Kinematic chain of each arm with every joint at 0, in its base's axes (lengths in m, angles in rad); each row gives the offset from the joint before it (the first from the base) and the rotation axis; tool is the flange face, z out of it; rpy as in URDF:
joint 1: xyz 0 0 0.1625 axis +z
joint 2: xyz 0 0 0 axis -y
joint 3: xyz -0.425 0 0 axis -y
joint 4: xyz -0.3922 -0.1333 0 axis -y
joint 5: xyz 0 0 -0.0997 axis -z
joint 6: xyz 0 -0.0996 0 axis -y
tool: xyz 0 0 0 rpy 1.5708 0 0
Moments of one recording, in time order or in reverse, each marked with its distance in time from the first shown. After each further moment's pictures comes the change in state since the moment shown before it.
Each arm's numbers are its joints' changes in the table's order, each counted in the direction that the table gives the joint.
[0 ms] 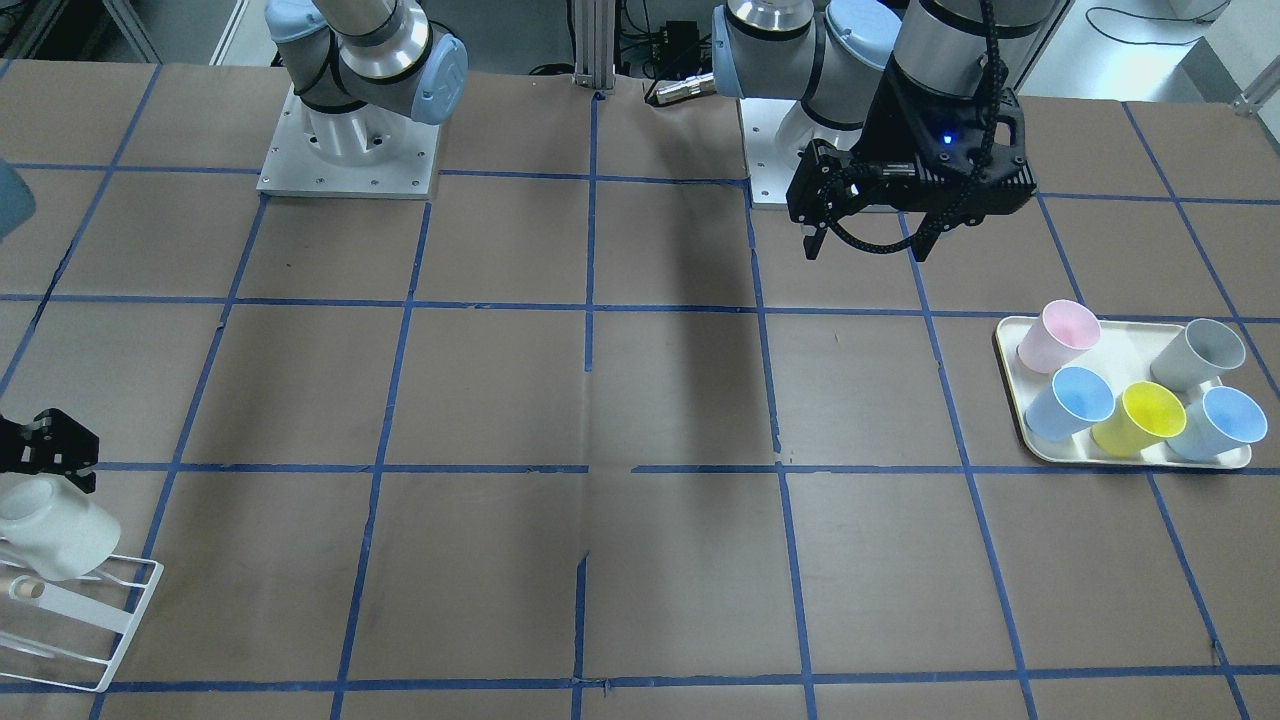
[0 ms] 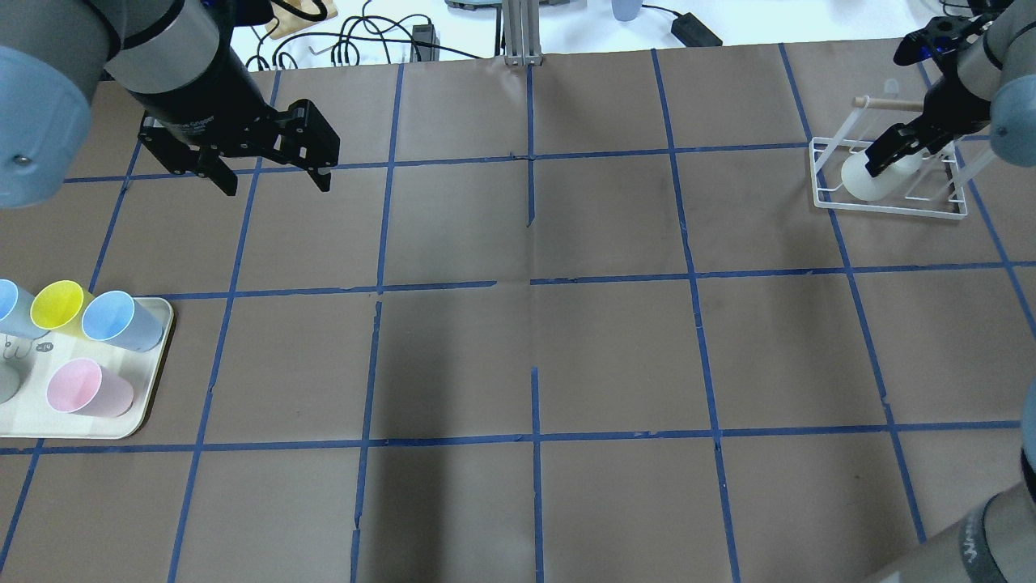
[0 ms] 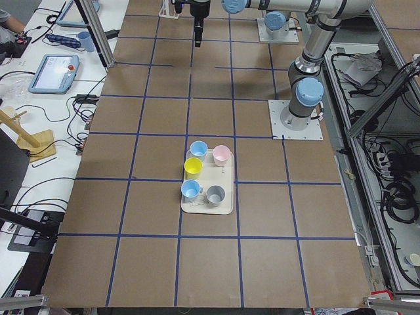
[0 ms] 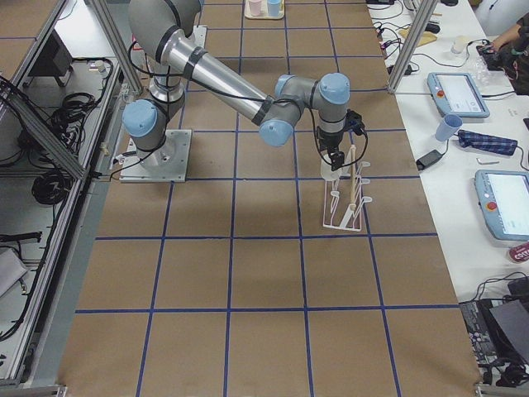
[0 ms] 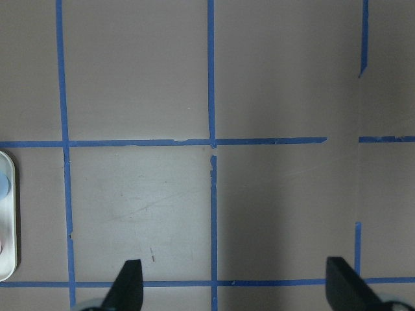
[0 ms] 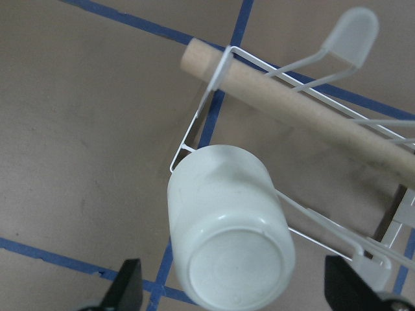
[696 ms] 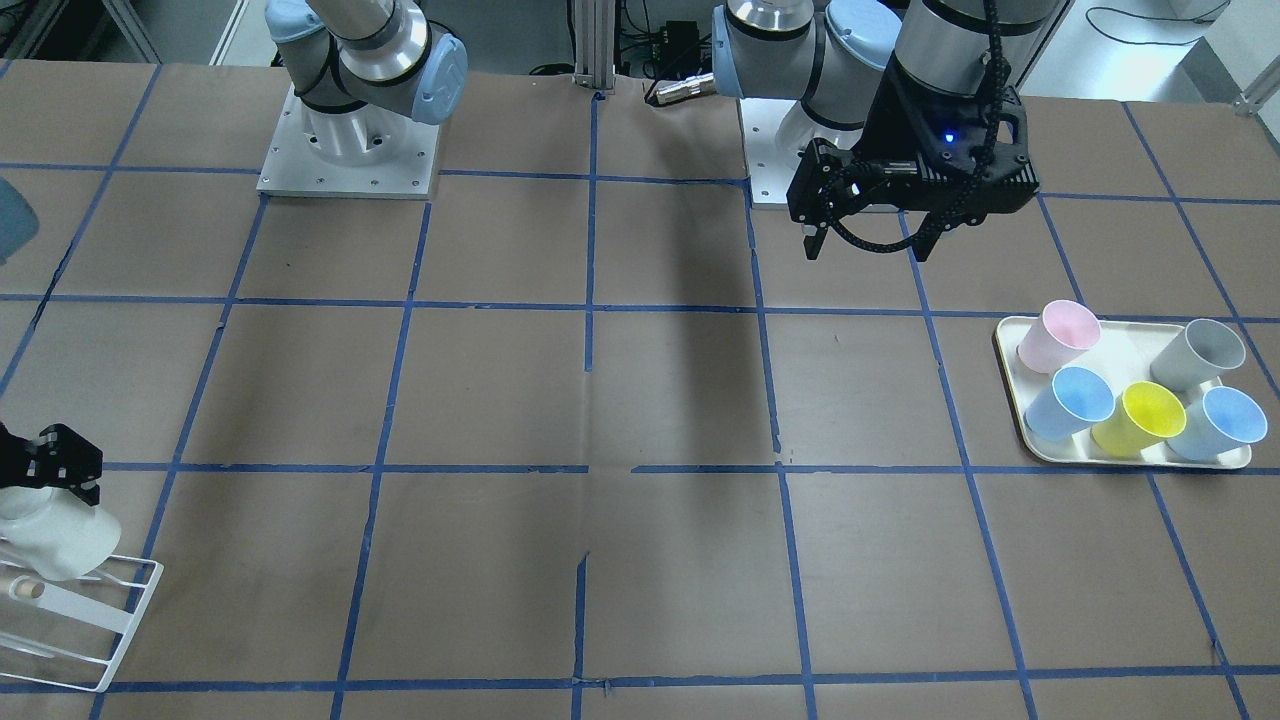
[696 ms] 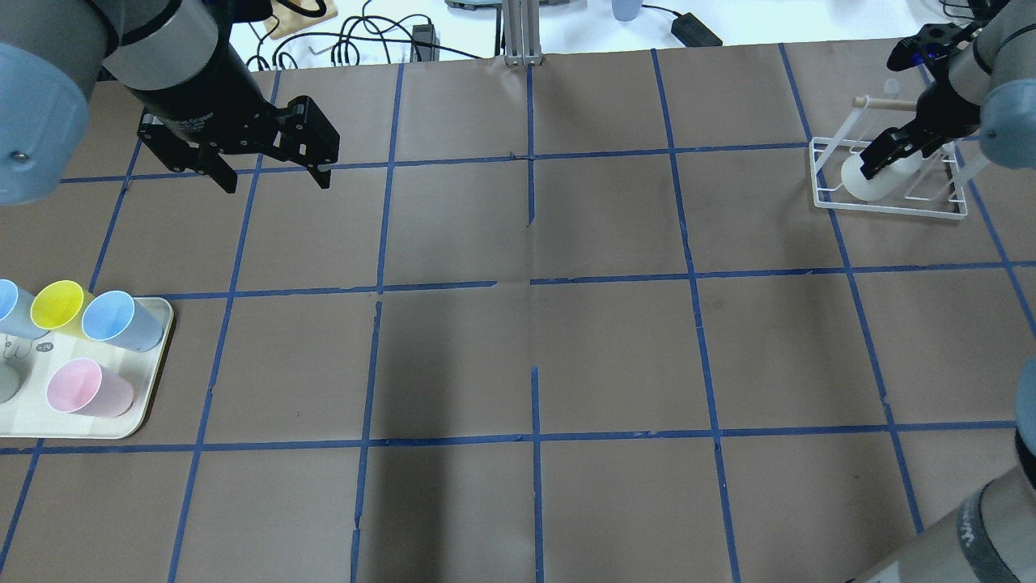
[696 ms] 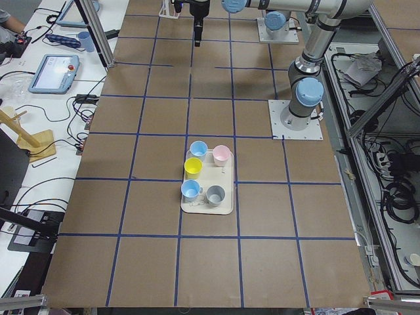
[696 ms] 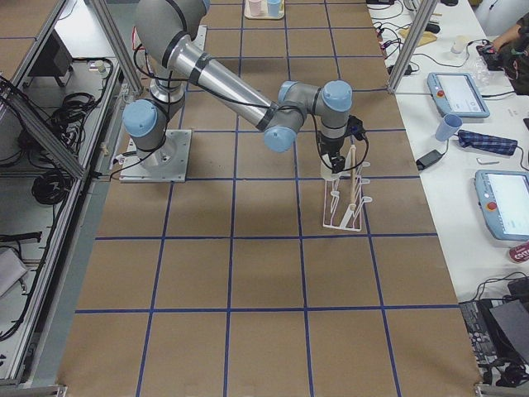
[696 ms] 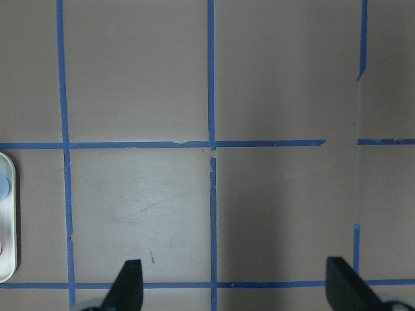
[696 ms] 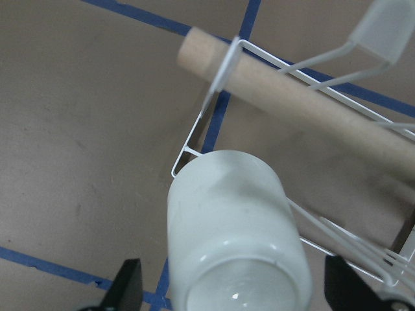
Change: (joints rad) left arm 0.000 -0.002 0.005 0.000 -0.002 -0.002; right arm 0.001 0.027 -0.008 -0.016 0.003 -0.001
